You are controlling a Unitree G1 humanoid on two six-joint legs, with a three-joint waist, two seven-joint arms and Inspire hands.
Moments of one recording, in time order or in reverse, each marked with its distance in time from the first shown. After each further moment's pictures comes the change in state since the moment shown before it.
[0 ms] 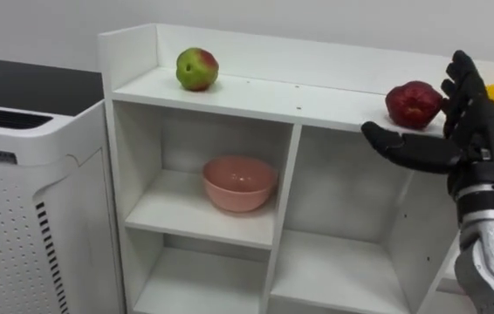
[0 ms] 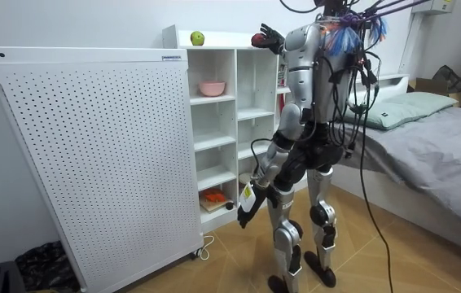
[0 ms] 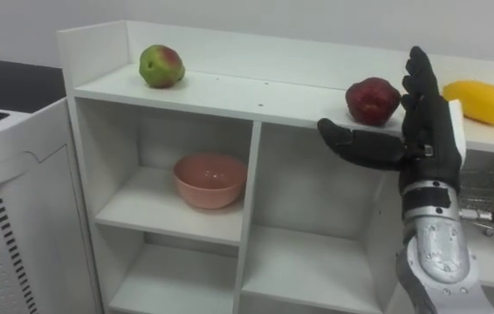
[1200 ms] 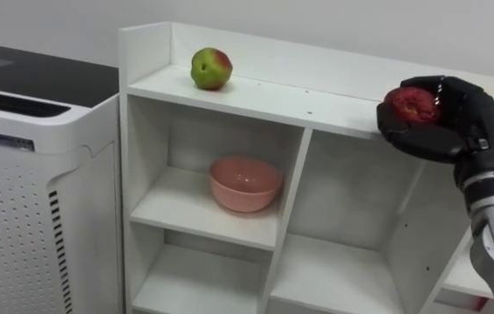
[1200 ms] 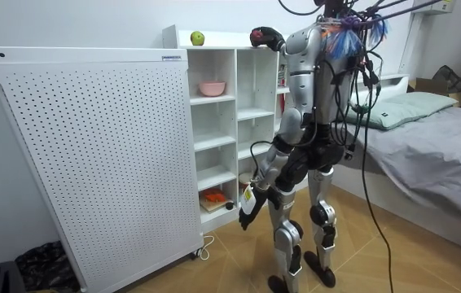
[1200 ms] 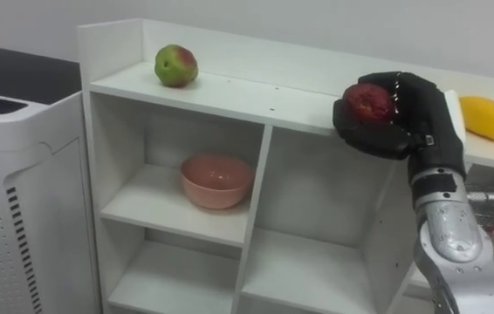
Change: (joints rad) left arm -0.018 0.036 -0.011 -0.013 0.018 0.013 -0.037; right arm -0.051 -0.084 0.033 0.124 0.008 -0.009 0.074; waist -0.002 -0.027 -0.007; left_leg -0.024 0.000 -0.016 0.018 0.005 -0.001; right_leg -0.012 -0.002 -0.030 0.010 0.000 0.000
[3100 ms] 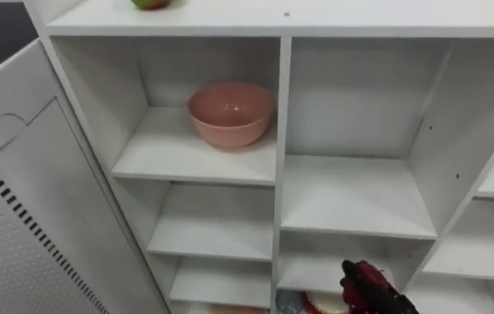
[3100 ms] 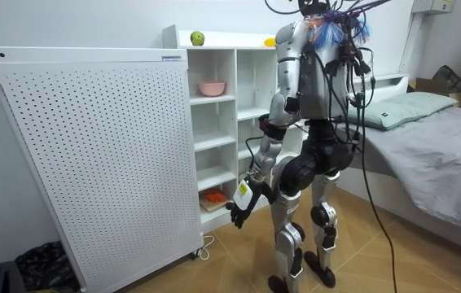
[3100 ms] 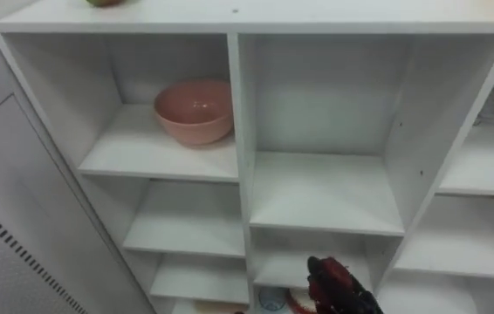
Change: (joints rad) left arm -0.202 -0.048 -0.168 0.120 -0.482 -0.072 0.148; right arm 0.177 0.254 0.054 0.587 0.923 0.067 0.211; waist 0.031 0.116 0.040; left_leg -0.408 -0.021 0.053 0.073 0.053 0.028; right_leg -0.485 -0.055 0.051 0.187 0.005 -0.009
